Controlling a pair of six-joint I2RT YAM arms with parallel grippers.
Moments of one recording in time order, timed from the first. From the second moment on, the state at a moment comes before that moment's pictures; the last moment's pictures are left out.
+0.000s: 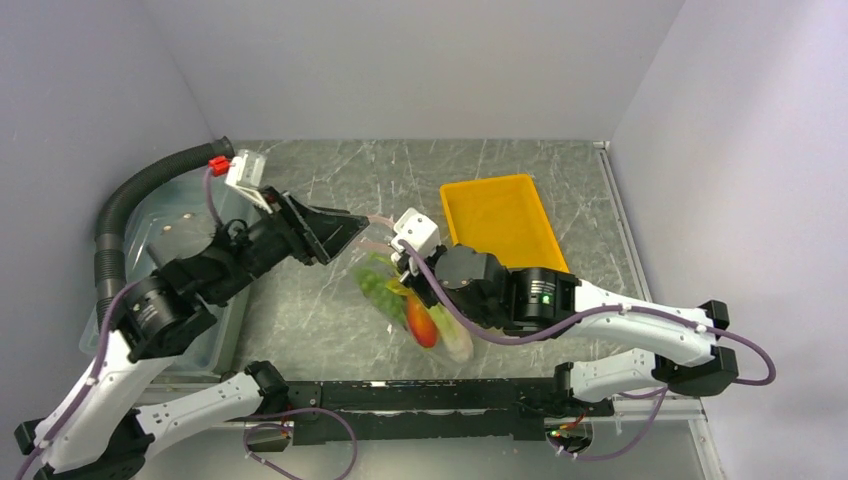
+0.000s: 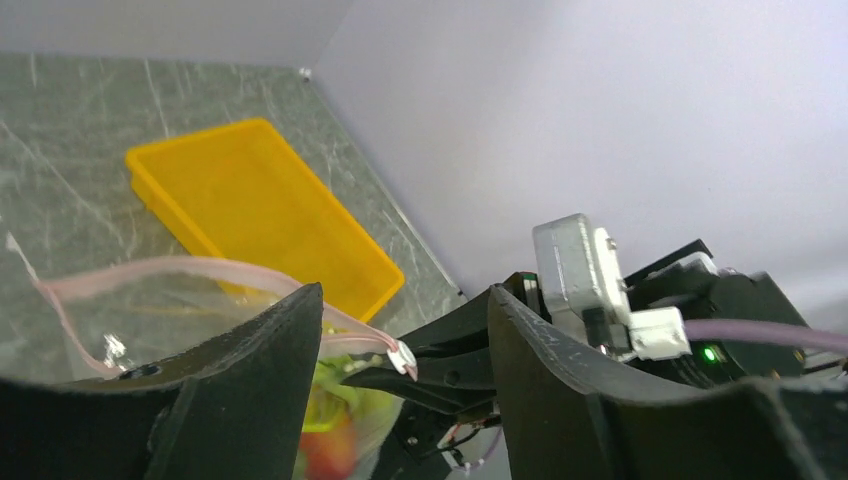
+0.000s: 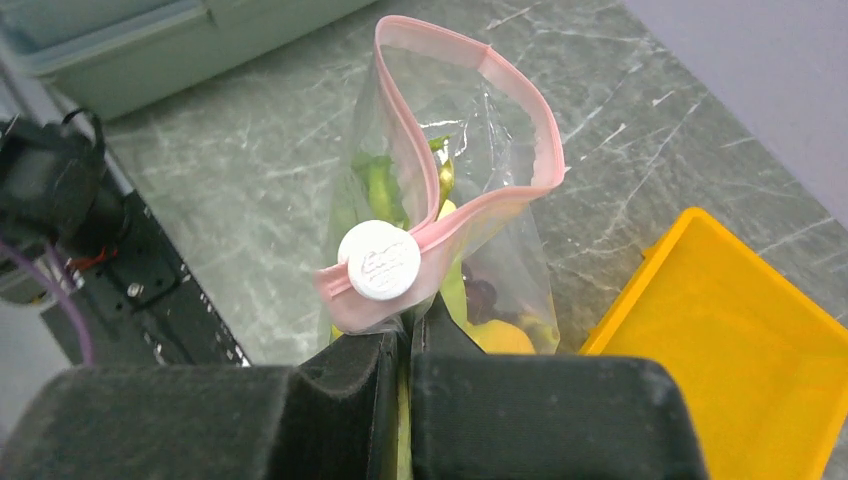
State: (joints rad) left arm -0.83 0.80 1.34 -0.52 -0.03 -0.71; right arm 1.37 1.23 1.37 -0.54 0.51 0.06
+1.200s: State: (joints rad) left arm -0.83 0.83 1.20 -0.61 0.79 -0.13; right arm 1.37 1.10 1.40 -0.78 -0.19 -0.05
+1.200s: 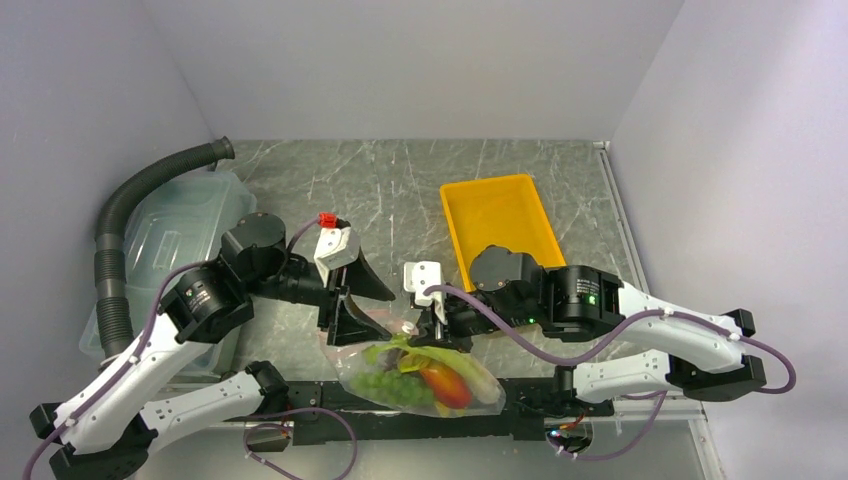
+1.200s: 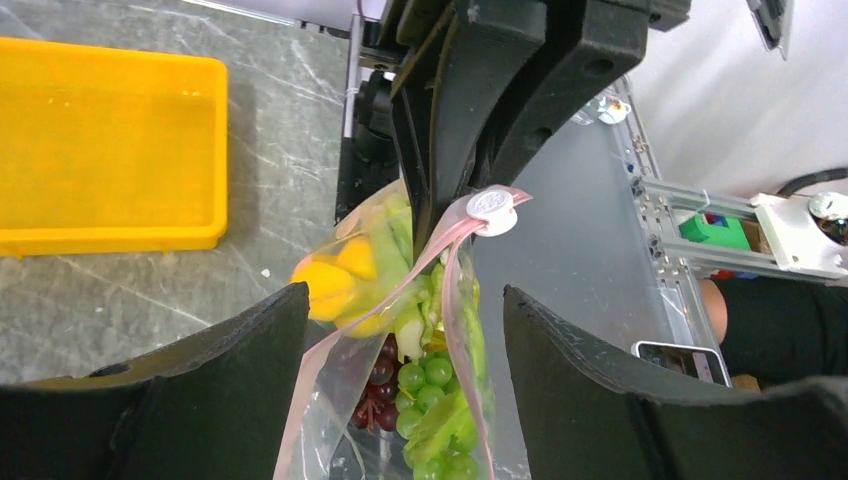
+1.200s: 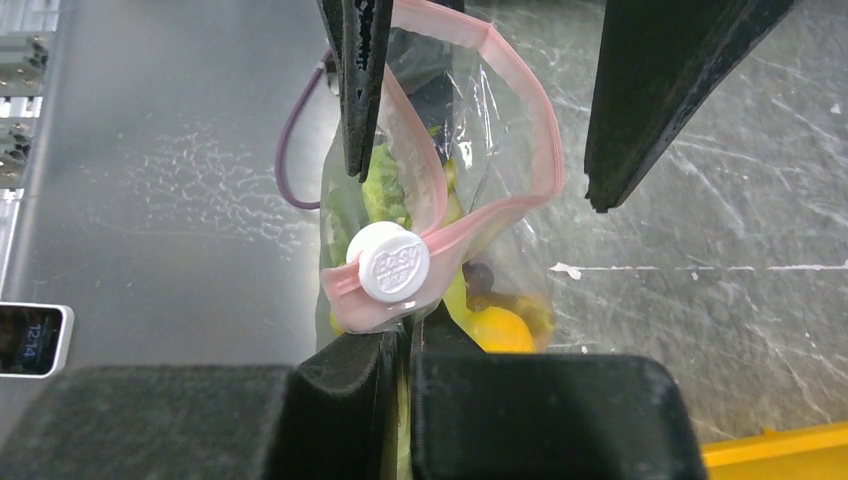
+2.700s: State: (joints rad) left arm -0.83 0.73 1.15 -0.65 0.82 -0.13; right arm 1.37 1.10 1.44 -0.72 -0.18 0.04
